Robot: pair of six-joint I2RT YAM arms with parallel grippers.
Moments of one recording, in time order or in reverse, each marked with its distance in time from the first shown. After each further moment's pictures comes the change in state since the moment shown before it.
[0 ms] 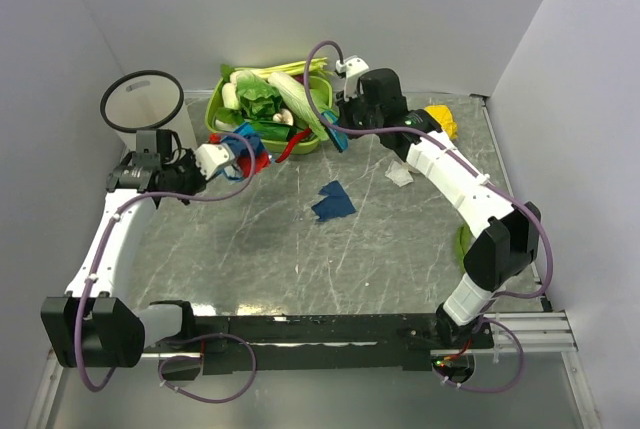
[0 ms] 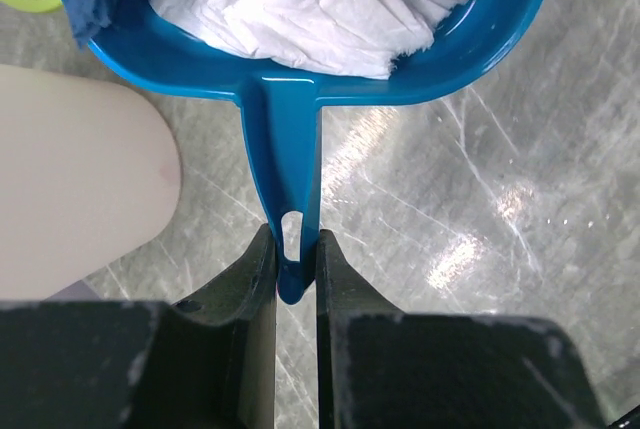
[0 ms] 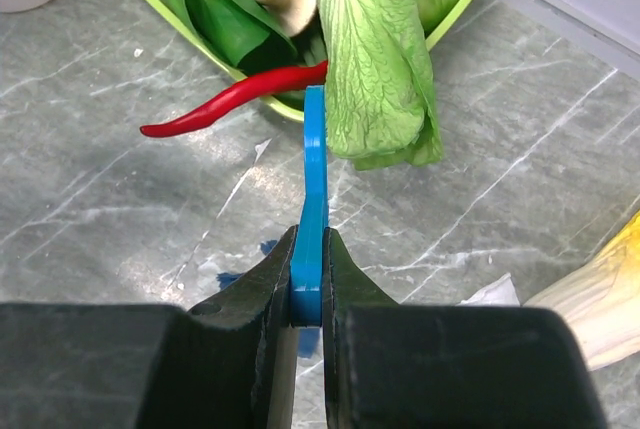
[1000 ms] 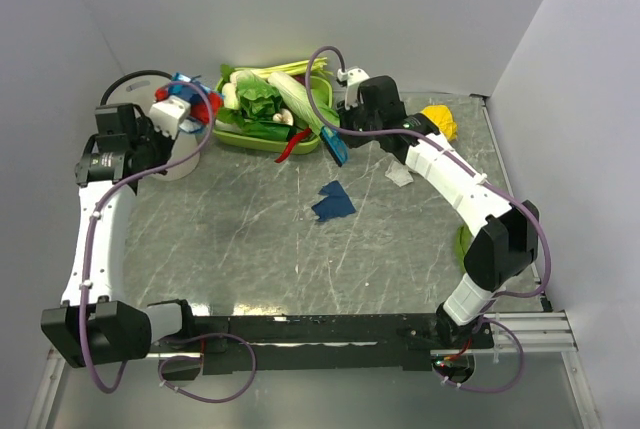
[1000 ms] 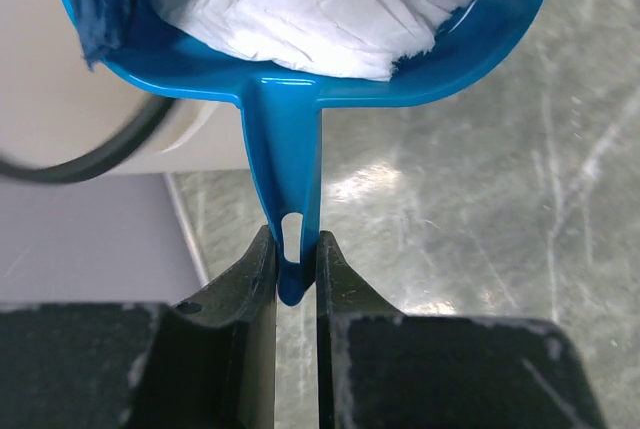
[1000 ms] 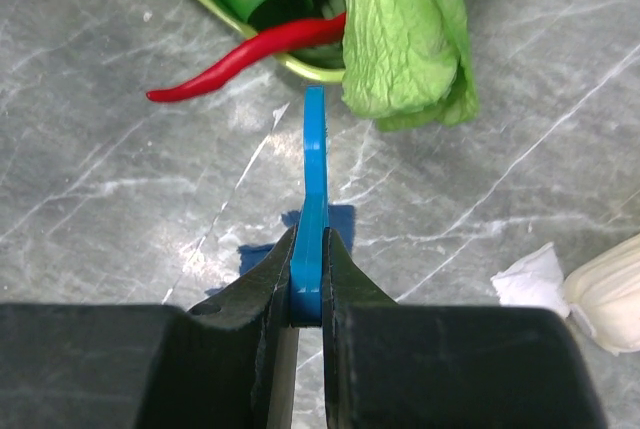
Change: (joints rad) left arm 0.135 0.019 0.215 0.036 -0.152 -0.338; right arm -0.013 -0.001 -0.048 -0.030 -0.036 0.063
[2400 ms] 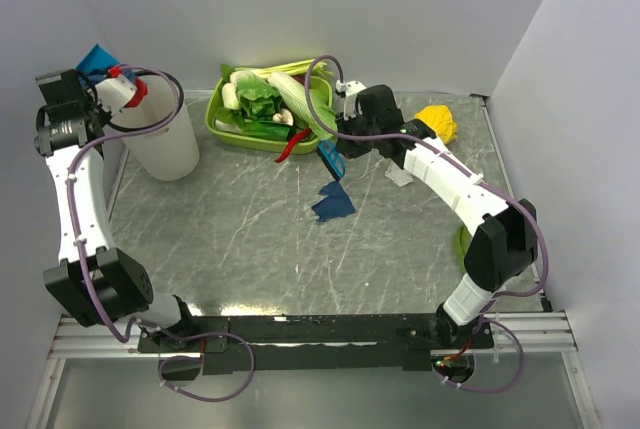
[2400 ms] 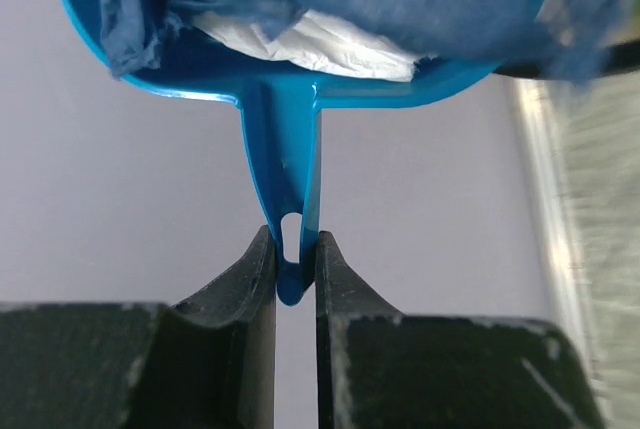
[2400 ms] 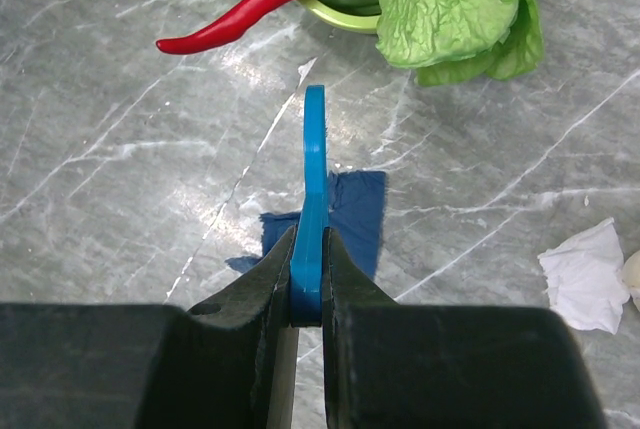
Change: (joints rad) left arm 0.253 0.211 0.253 0.101 -0.360 0.486; right arm 0.000 -0.003 -0.070 -0.007 -0.062 0.037
